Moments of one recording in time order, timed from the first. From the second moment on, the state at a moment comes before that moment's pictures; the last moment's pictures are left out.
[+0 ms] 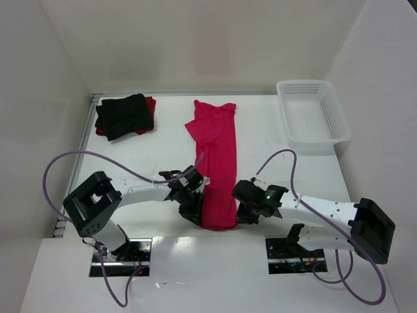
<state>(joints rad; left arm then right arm) -0.86 1.57 0.80 -0.46 0.40 -0.67 1.00 1.13 0.59 -0.68 0.09 1.34</state>
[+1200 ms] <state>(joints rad) -0.86 1.42 0.71 -0.65 0.32 -0.77 1.00 1.04 0.51 -0.66 0.06 1.35</state>
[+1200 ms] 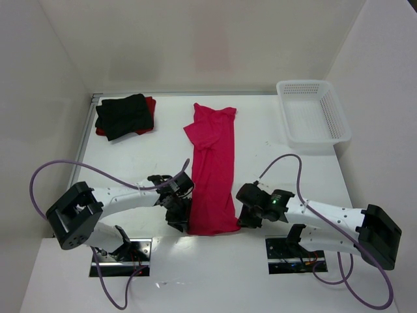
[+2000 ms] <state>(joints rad) -0.55 1.47 1.12 -0.63 0.24 -0.59 0.76 1.16 0.87 -0.54 0.28 1.08</state>
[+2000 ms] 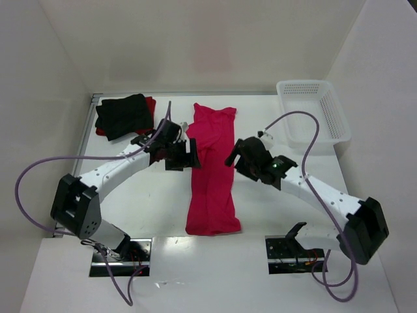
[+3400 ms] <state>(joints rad) -0.20 2.72 2.53 -0.38 0.40 -0.29 0.28 2.45 2.01 -0.20 0.10 0.42</state>
